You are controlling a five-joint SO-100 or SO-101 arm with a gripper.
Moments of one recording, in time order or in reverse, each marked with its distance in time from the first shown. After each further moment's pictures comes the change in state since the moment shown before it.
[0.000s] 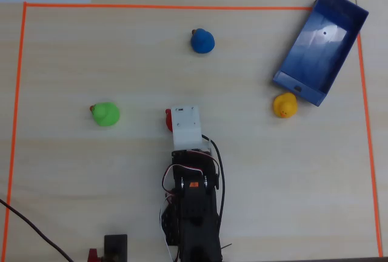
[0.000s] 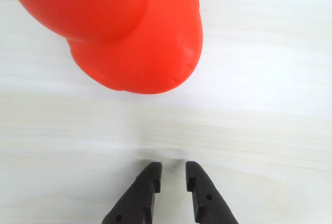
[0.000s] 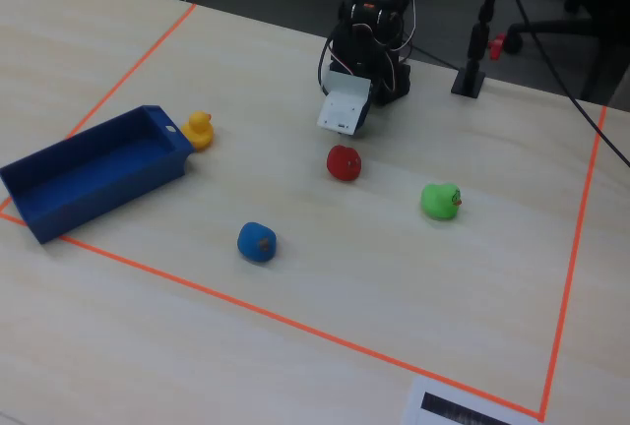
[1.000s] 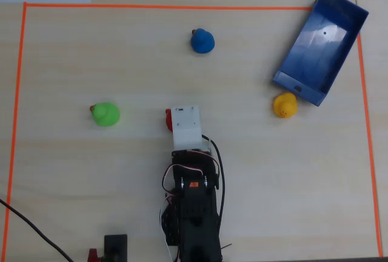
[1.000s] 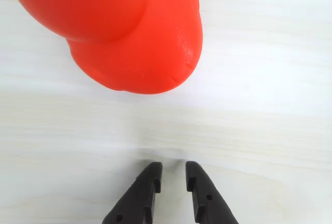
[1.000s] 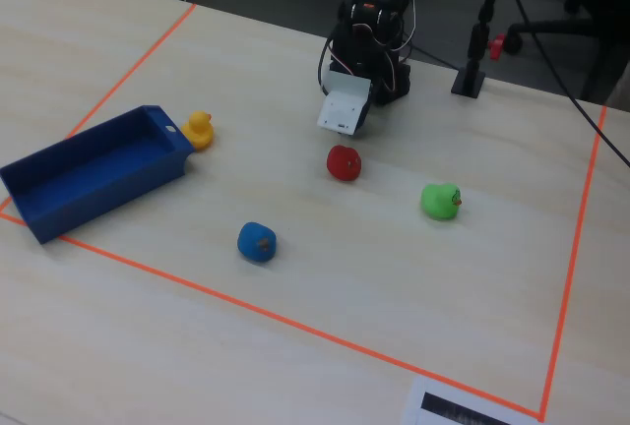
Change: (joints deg) arm 0.1 0.0 0.0 0.0 0.0
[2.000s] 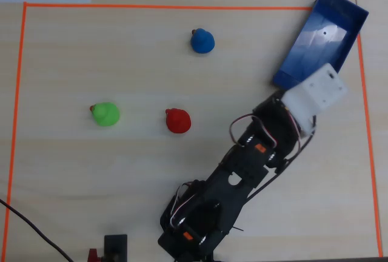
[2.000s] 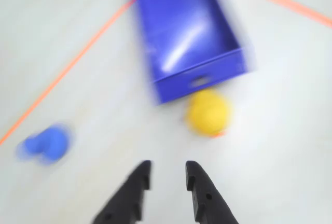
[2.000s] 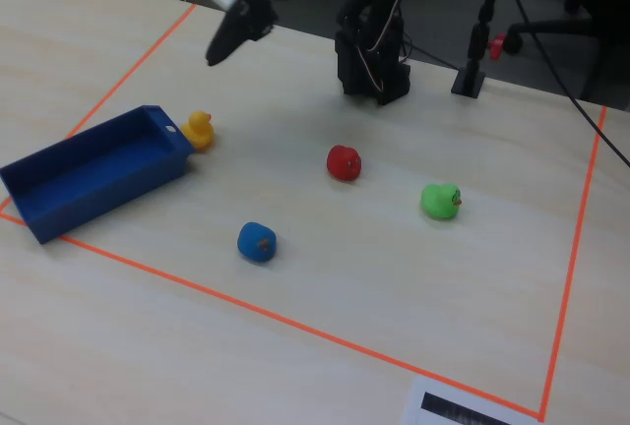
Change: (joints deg) arm 46.3 -61.3 -57.3 -30.2 17.5
